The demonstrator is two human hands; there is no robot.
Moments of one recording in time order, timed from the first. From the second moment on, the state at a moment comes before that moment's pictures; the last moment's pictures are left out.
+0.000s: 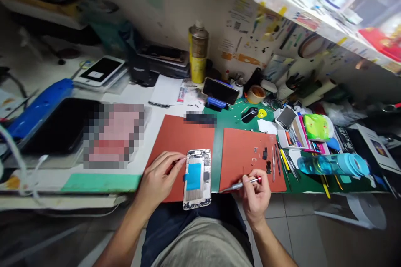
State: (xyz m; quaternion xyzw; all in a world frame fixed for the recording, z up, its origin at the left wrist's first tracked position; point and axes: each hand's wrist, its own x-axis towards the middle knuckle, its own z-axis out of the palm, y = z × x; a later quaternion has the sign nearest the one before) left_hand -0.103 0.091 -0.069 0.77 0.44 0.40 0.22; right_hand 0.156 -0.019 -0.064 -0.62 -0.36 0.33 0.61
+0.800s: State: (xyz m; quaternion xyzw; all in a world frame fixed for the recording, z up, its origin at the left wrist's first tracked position) left_hand 0.140 0.190 -0.059 0.93 0.32 0.10 0.17; right_hand 0.143 -0.008 -0.086 -0.62 -0.40 0.27 0.61
